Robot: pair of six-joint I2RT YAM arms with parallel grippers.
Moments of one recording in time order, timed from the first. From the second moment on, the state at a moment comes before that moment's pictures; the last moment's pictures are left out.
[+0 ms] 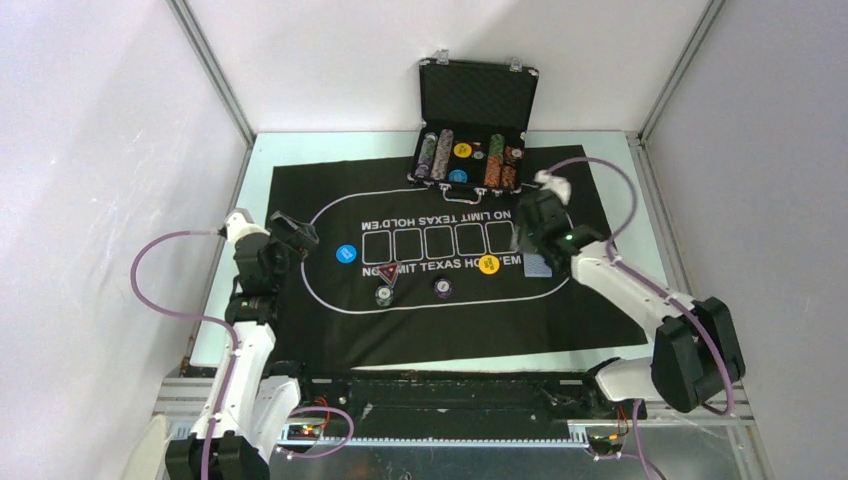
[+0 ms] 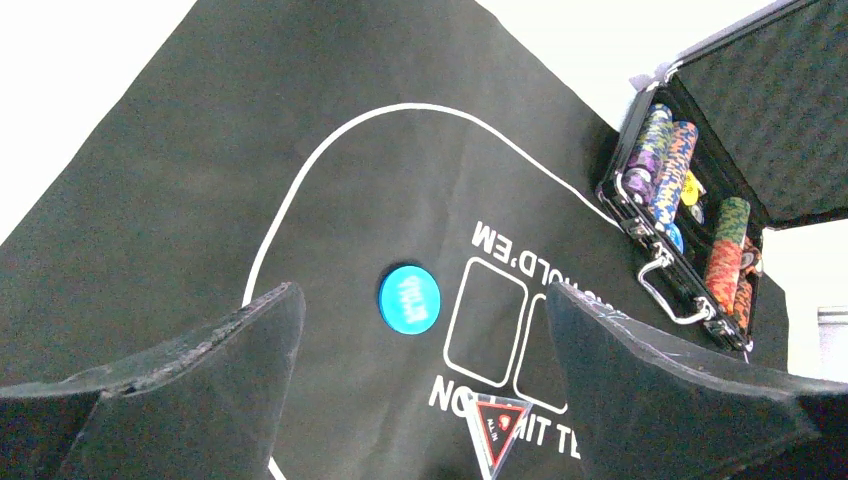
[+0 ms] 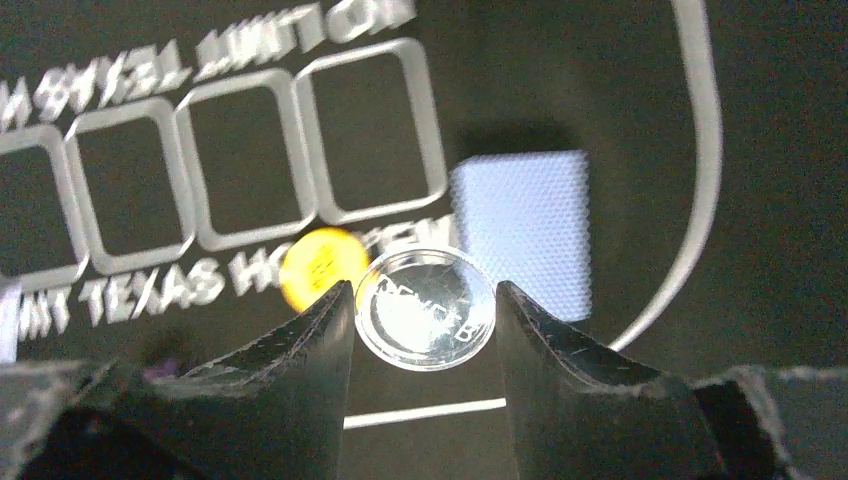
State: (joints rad) left arm 0.07 0.76 0.50 -0.12 -0.11 -0.67; right arm 0.55 1.37 0.92 -0.38 0.35 0.52
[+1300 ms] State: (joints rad) left arm 0.07 0.81 0.50 -0.12 -0.05 -0.67; right arm -0.13 1.82 1.10 -0.31 0.20 0.44
